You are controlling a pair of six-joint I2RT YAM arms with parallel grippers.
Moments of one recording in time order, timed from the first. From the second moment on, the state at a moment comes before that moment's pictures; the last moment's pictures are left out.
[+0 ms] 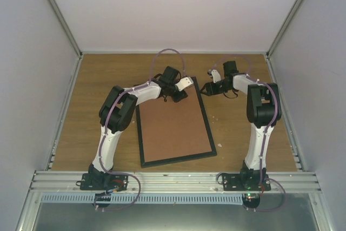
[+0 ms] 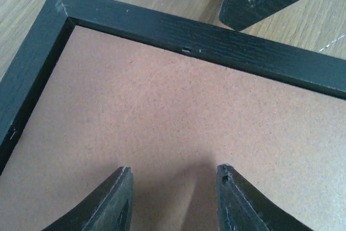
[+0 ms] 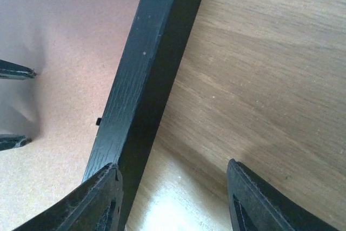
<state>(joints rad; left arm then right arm) -0.56 2.23 1.60 -0.27 0.29 0.41 0.10 2.13 1.43 -0.45 -0.60 -0.17</state>
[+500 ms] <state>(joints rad) -0.56 2.21 1.60 -0.31 0.30 0.42 0.13 2.11 1.39 -0.43 -0.67 -0.17</state>
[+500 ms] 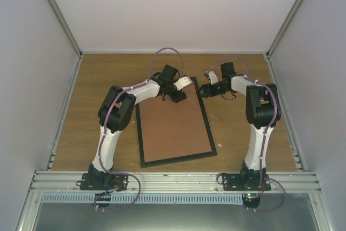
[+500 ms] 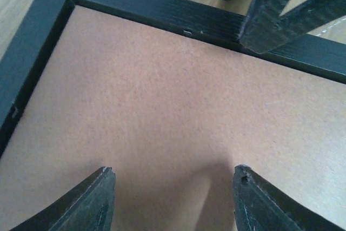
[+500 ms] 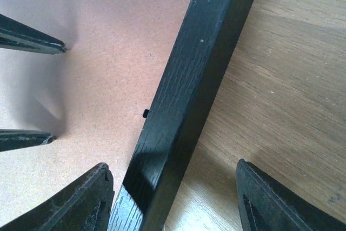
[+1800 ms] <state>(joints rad) 0.08 1.59 0.94 -0.44 0.39 0.25 0.78 2.08 1.39 -0.26 -0.38 -0.44</state>
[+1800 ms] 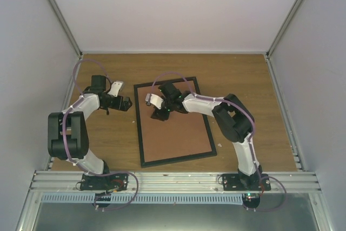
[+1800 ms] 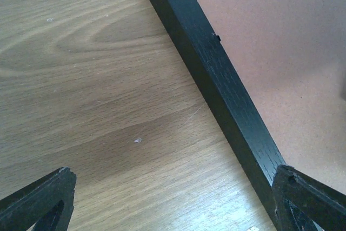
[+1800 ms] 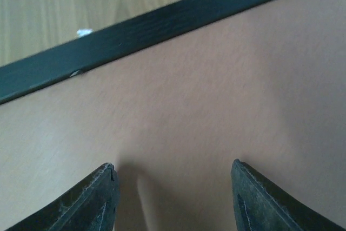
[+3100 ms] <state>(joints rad) -0.08 2.00 1.31 -0.34 0.26 0.12 0.38 2.31 1.67 -0.18 -0.43 -0.26</state>
